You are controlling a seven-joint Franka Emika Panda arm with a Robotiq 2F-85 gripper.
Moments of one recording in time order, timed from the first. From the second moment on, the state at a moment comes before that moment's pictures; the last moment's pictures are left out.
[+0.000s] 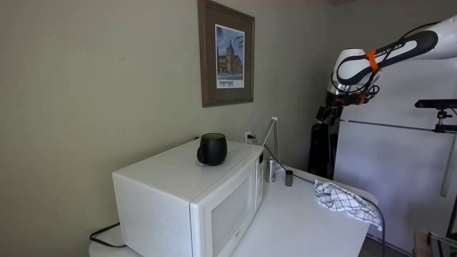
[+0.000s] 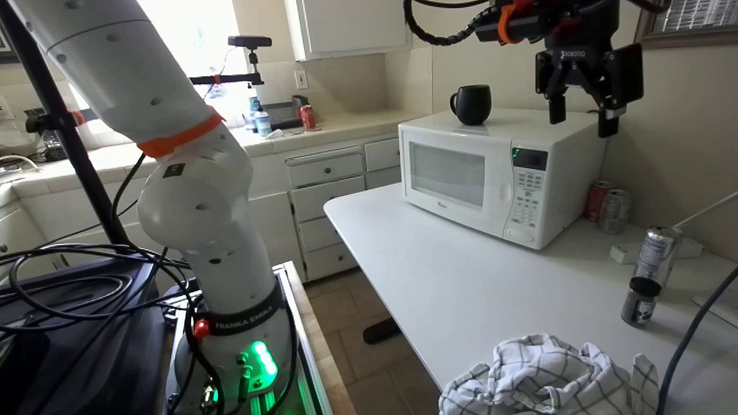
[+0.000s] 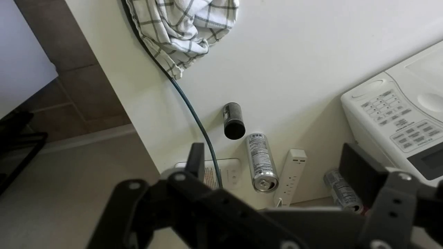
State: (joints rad) arm -0.18 -0.31 -0.23 -2.20 -0.05 2.15 -0.10
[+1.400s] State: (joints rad) arm 0.22 -0.10 -0.38 -2.51 1.11 2.31 -0.76
